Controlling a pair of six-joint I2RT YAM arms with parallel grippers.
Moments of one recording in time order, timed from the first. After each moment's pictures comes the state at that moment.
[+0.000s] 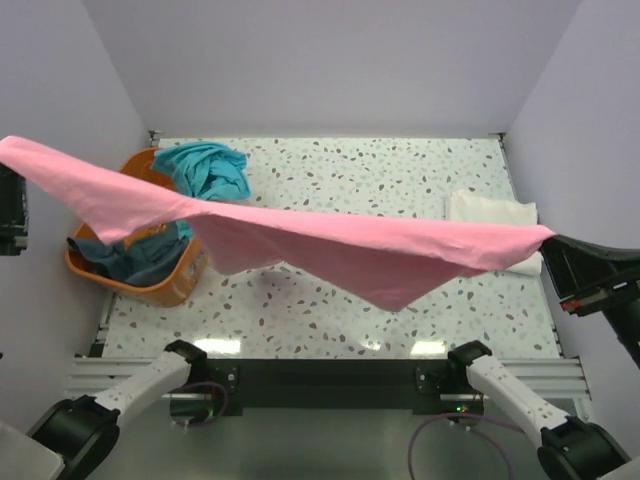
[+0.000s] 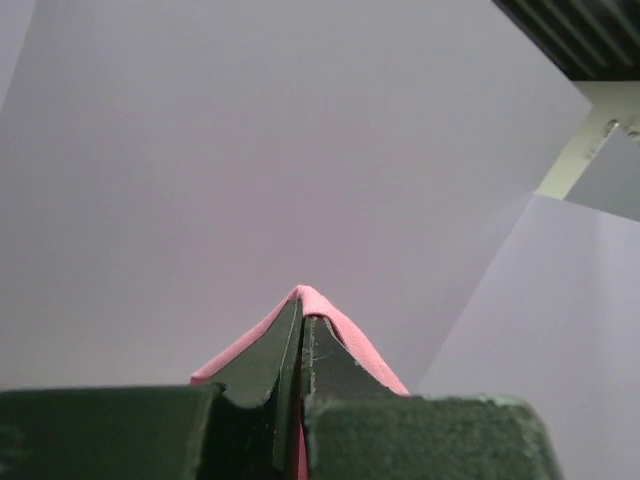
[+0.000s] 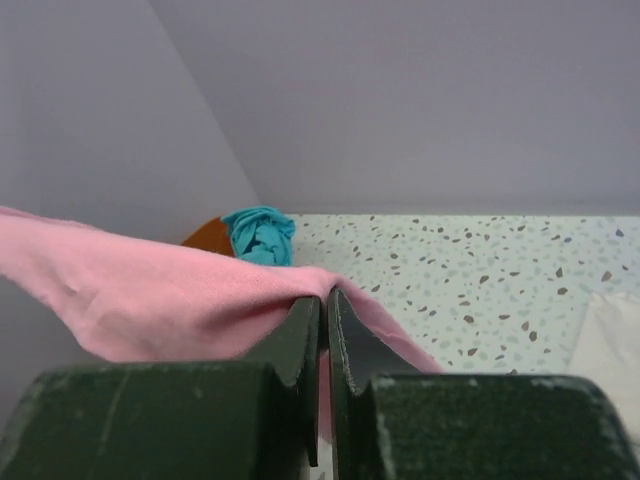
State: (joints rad) left arm -0.42 0.90 2.21 -0.78 -0.33 -0.39; right arm 0.38 0.77 2.07 -1.15 0.03 0.38
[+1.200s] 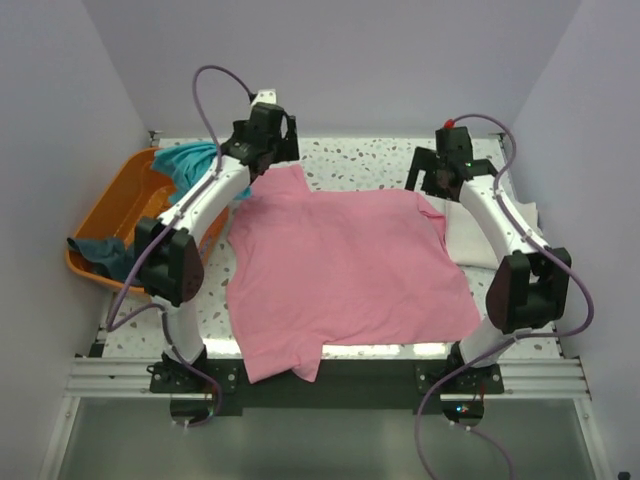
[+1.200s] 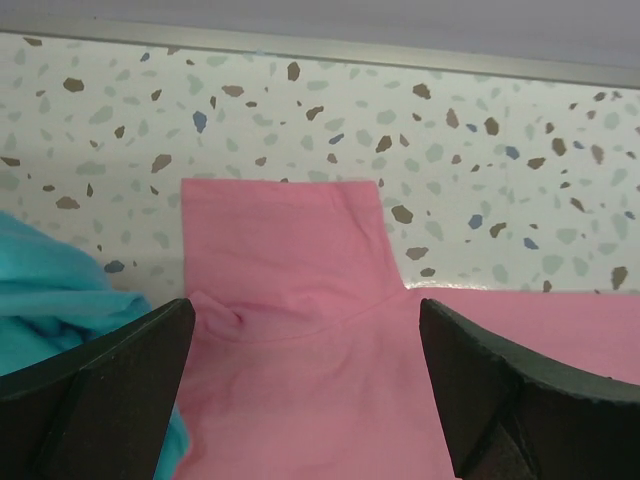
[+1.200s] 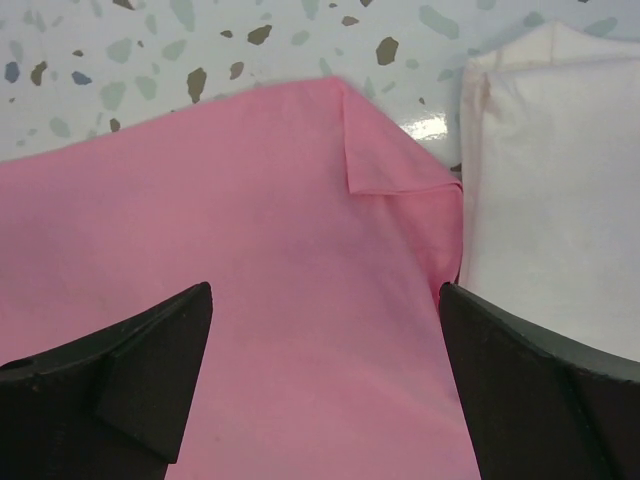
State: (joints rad) left arm -0.41 1.93 1.79 -0.48 -0.39 -0.34; right arm 0.15 1.66 1.45 -0.67 0.19 0.35
